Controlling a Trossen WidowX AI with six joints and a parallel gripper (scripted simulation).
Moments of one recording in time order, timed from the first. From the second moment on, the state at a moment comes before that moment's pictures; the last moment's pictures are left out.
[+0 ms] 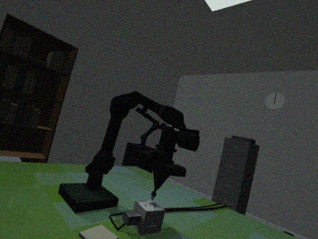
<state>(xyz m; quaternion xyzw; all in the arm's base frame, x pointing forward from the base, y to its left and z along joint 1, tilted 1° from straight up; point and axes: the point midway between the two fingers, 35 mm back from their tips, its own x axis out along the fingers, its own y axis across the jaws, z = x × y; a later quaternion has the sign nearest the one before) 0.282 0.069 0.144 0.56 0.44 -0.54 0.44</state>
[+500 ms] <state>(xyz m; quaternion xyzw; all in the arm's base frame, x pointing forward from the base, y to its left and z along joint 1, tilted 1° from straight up) 0.282 0.069 0.143 0.57 0.44 -0.54 0.44</state>
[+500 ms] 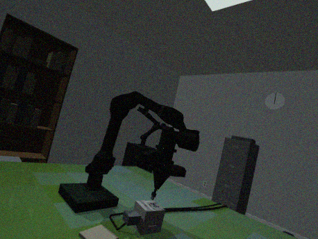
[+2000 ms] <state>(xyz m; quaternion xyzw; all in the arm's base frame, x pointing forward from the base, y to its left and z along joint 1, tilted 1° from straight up) 0.283 0.073 0.138 0.58 0.45 -0.53 0.43</state>
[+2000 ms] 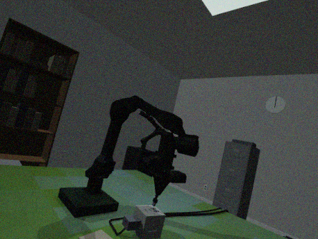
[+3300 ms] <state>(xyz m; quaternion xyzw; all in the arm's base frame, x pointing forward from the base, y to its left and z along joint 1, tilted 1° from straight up) 0.284 0.076 0.134 0.59 0.46 -0.52 0.42</state>
